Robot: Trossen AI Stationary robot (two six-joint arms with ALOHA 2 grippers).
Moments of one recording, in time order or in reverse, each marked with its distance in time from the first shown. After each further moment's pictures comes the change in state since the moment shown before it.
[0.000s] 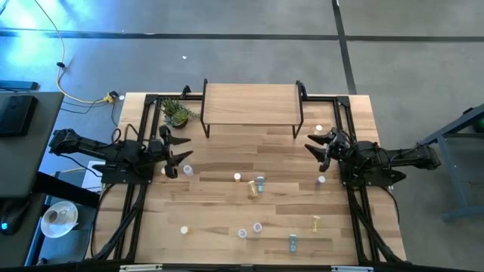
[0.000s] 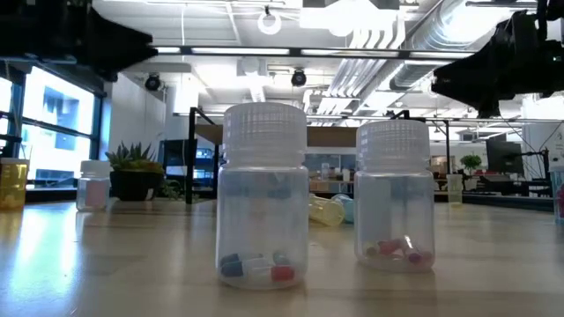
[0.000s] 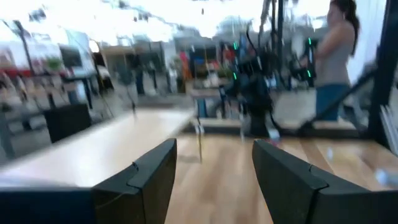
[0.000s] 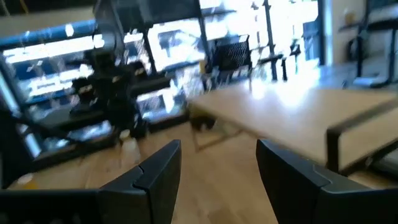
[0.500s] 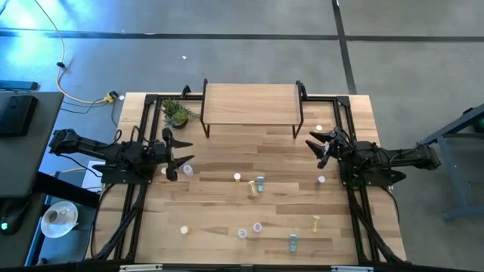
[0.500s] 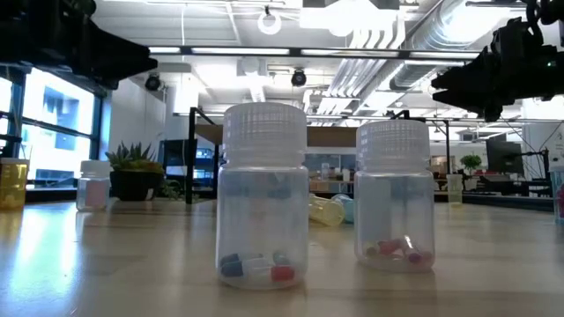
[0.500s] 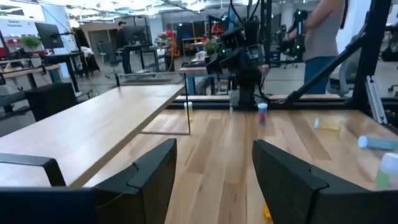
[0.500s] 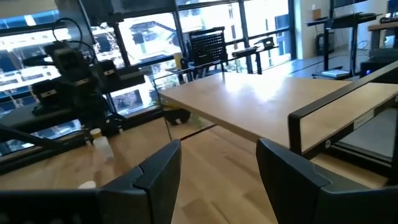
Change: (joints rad) left arm -0.001 0.000 0.000 -0.152 0.044 -0.059; right arm 0.002 0.000 0.001 -0.075 0.086 0.030
